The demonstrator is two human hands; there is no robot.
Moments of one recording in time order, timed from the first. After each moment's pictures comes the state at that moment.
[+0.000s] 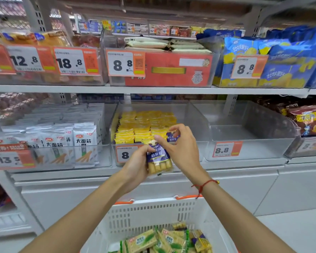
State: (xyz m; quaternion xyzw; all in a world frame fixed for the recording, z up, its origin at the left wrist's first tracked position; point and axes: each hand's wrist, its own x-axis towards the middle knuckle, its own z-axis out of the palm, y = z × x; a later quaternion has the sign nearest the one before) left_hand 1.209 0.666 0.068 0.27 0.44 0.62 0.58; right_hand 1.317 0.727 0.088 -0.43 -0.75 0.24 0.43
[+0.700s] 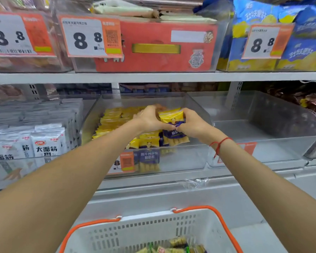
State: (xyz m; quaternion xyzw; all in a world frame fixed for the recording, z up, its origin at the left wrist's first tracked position) left_hand 1.174 0.835 0.101 0.59 0.73 0.30 0.16; right_hand 1.315 0.879 0.100 -0.47 -0.79 0.31 0.22
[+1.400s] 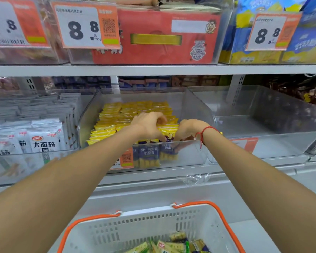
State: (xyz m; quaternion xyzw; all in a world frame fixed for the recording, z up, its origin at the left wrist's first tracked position) left_hand 1.173 0.827 0.082 0.64 0.75 0.15 0.08; right_hand 1.303 0.871 0.104 -0.49 -0.83 0.23 -0.14
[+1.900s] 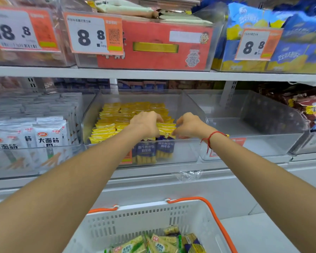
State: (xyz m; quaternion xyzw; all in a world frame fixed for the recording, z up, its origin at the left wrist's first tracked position) left_hand 1.185 0.815 0.093 0.63 0.77 0.12 0.04; right_hand 1.325 0.869 0.097 -0.52 -0.82 0.20 0.11
